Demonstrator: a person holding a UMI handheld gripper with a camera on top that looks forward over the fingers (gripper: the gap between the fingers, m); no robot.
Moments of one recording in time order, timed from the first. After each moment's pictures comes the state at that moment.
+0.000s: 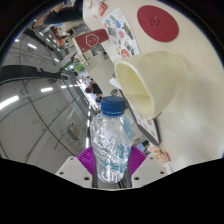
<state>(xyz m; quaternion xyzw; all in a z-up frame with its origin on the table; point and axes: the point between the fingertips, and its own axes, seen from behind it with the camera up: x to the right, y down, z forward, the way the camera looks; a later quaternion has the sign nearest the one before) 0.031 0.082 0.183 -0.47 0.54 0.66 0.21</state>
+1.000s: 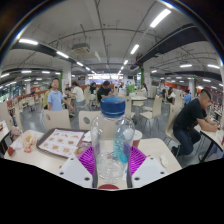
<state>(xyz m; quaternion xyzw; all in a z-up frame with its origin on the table) 0.262 0.072 0.191 -0.81 -0.01 0.00 0.59</state>
